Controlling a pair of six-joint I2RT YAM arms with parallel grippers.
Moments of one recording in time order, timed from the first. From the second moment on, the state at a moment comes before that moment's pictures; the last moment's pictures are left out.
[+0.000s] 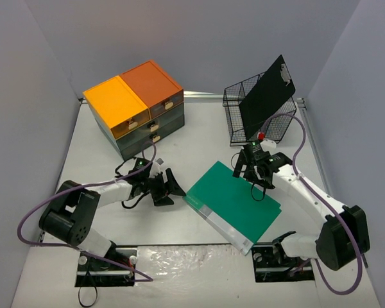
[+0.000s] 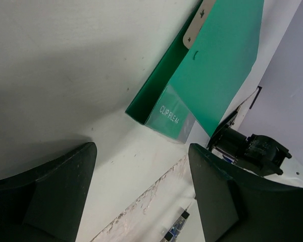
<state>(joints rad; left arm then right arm) -0.44 1.51 0.61 -0.01 0.62 -0.89 0.44 1.26 0.91 -0.76 0.31 0.73</state>
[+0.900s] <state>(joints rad) -0.63 1.51 0.52 0.23 0.55 -1.07 0.45 1.57 0.85 -0.59 0.55 0.76</state>
